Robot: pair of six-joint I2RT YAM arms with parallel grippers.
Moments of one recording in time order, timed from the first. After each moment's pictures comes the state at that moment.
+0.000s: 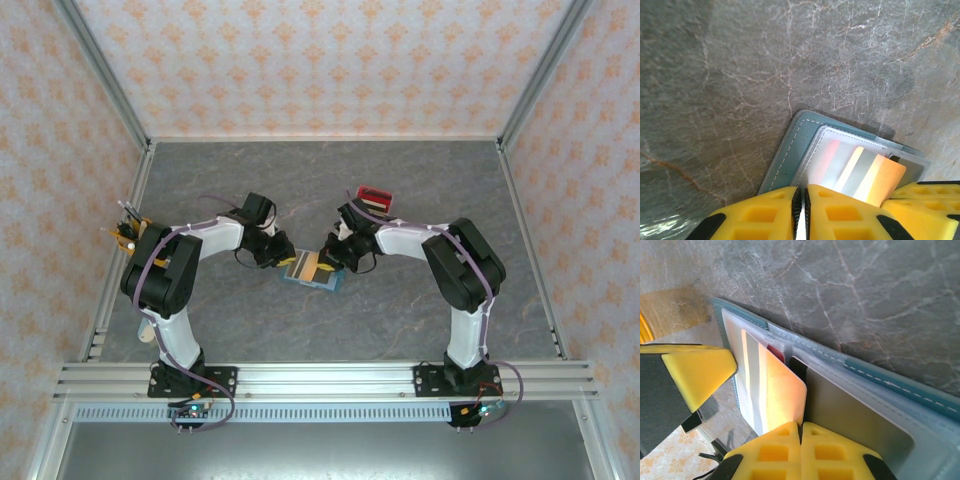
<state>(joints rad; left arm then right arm) -0.30 1.82 1.01 -0.41 0.49 -0.72 0.59 1.92 1.11 -0.27 -0.61 0.92</state>
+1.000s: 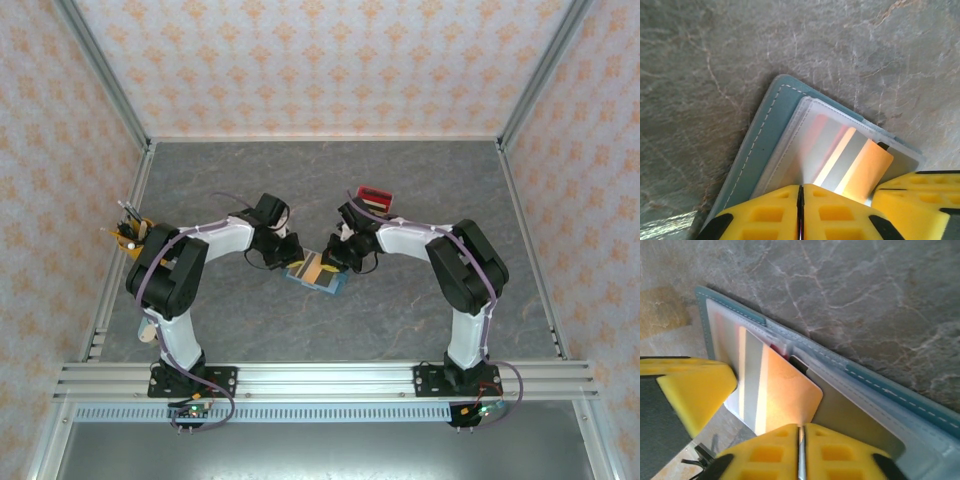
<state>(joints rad) -0.38 1.83 1.05 -0.43 0.46 -0.74 0.59 1.89 1.11 -0.36 -0.55 0.90</state>
